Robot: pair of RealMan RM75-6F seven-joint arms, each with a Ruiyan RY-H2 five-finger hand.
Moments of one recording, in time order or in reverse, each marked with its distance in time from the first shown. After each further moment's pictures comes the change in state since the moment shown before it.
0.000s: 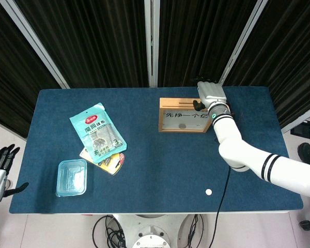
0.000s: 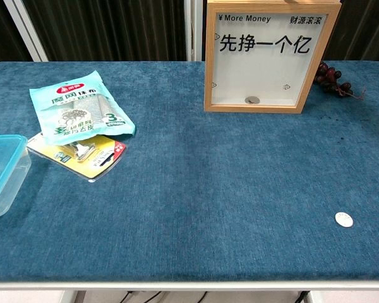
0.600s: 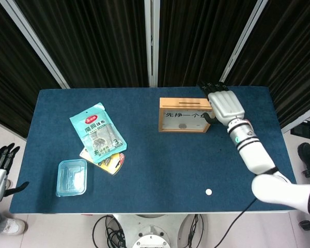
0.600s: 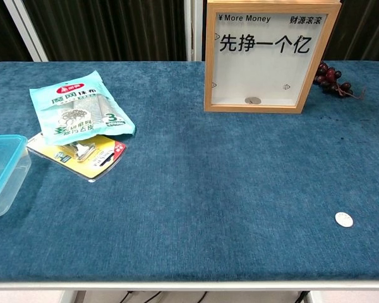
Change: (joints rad) left arm 0.000 0.007 -0.008 -0.038 0.000 0.011 0.049; right arm -0.353 0.225 0.013 -0.407 -0.768 0.149 0.264
